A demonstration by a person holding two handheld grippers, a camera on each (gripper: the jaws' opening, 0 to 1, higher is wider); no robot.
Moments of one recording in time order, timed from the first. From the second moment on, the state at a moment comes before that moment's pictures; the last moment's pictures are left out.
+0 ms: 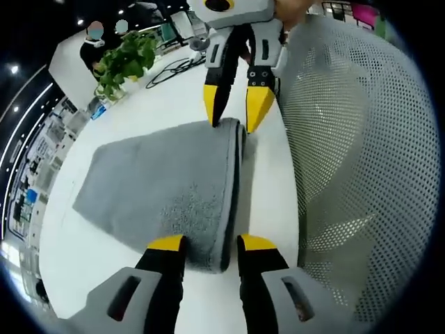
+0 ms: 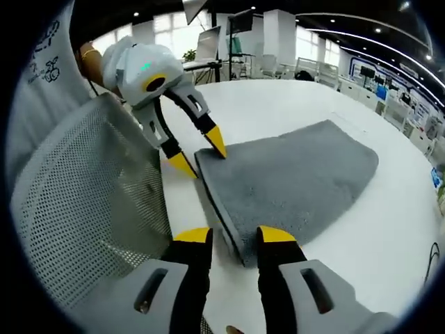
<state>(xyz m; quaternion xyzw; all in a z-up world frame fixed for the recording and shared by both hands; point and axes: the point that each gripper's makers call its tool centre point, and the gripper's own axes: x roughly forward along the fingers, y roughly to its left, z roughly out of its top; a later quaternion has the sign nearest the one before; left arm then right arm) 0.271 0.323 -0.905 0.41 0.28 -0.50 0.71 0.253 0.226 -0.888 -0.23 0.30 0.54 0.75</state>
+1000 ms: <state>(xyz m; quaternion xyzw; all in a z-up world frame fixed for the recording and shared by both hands) 0.278 0.317 -0.911 0.44 0.26 -0.53 0.68 0.269 0.220 -0.916 -0.33 0.33 0.52 0.72</state>
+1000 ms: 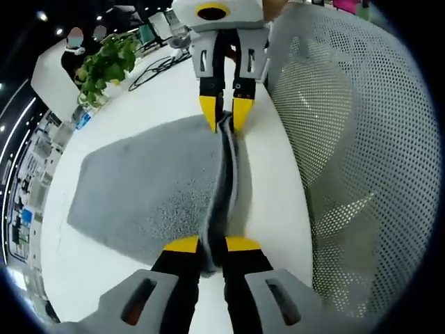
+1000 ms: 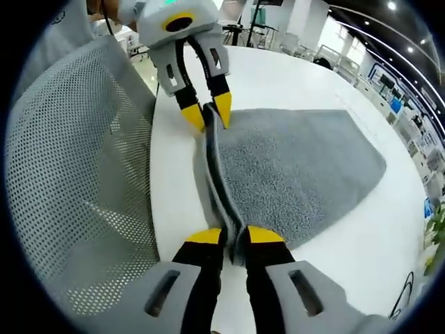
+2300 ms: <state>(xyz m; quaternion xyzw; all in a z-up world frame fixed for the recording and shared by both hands) 0.286 0.321 -0.897 0.34 0.30 -0.51 0.73 0.259 0.221 -0.916 -0.40 0.31 0.55 0.67</state>
